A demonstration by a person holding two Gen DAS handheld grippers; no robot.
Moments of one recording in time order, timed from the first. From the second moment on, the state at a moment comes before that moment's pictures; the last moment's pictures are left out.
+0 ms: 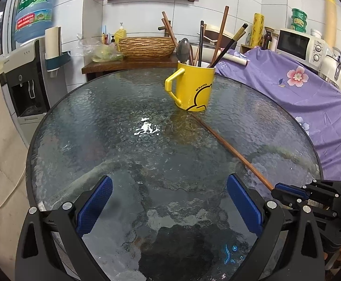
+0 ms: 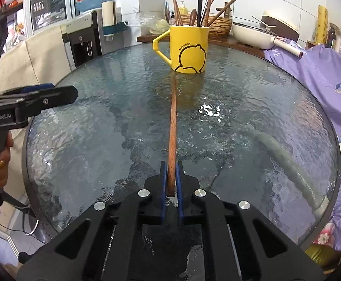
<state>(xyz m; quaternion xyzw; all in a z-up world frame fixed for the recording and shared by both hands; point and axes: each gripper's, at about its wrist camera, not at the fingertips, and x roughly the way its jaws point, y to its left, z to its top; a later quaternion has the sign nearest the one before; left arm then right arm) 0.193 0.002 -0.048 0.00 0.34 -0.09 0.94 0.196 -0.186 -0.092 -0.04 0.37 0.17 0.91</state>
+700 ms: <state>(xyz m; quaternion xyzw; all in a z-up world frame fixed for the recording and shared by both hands) 0.192 0.003 -0.036 0.00 0.33 -0.10 0.94 0.200 -0.202 0.076 -0.06 0.18 0.21 0.96</state>
